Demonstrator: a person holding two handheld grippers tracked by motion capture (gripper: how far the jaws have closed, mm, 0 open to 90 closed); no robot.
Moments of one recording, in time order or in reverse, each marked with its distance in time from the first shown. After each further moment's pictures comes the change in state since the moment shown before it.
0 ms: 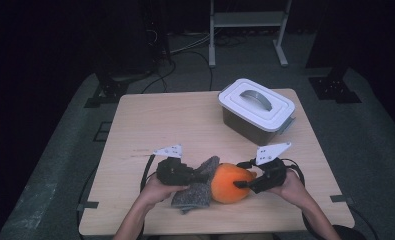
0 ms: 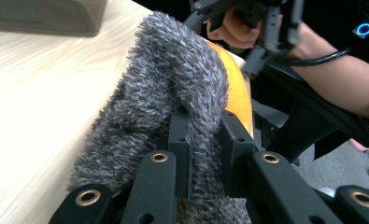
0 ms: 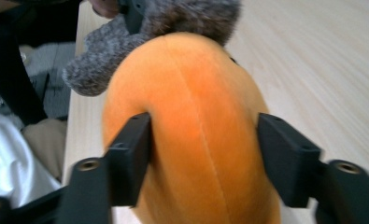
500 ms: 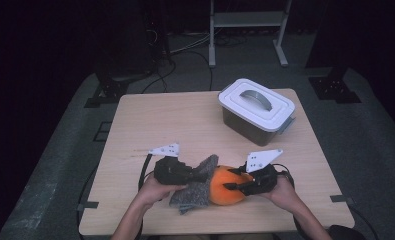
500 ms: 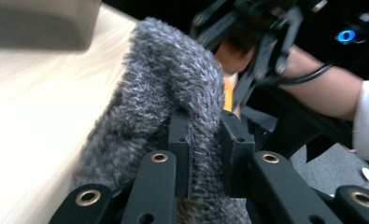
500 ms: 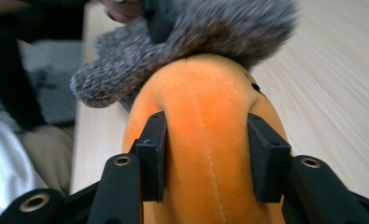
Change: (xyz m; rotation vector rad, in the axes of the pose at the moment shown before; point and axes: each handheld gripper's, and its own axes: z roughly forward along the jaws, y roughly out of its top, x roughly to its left) left arm -0.009 0.010 -0.014 -0.047 -0.043 0.038; right arm 0.022 0.012 0.017 -0.066 0.012 -0.056
